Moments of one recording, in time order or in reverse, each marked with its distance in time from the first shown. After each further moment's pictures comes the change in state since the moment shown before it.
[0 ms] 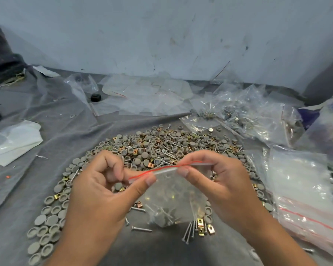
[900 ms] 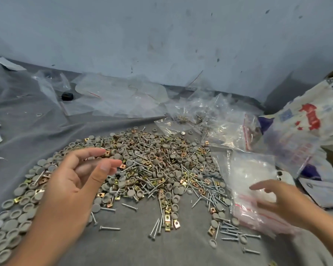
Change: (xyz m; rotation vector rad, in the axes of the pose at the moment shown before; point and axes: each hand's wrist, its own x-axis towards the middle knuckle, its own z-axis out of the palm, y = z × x) left_hand -0.001 -0.002 0.006 0.061 -0.007 -0.052; right_hand -0.085 0.073 -0.208 -1.027 -0.226 0.681
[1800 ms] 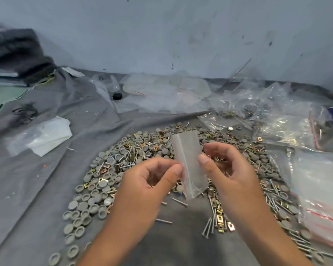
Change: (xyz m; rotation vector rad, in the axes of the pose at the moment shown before) left_hand -0.004 0.007 0.007 0.028 -0.170 -0.008; right_hand -0.015 -0.256 0.033 1.235 0.275 -0.276
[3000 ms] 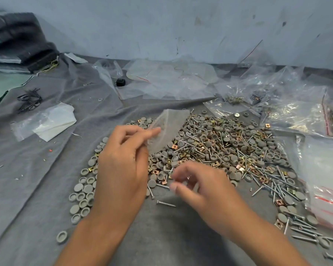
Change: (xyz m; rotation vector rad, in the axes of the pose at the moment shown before) left_hand -0.001 -0.004 -0.020 0.713 0.365 0.336; right_hand -0.019 0.031 0.018 -0.448 -0.474 -0.105
